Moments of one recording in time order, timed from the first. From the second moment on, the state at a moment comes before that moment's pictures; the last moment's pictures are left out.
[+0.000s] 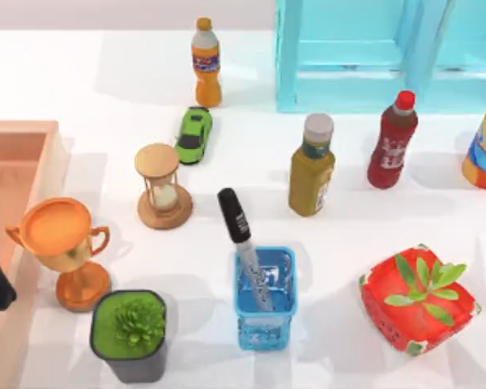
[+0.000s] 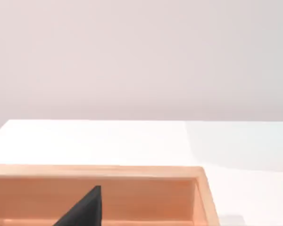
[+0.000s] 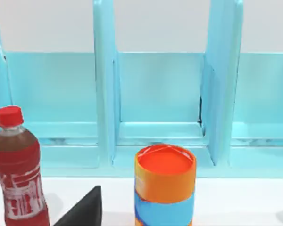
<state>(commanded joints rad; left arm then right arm) 0.00 0.00 0.00 0.00 0.00 0.00 0.00 0.00 0.00 0.00 0.00 0.00</state>
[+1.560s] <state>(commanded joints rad) -0.56 1.05 0.32 0.16 0.38 -0.43 0.00 0.00 0.00 0.00 0.00 0.00</state>
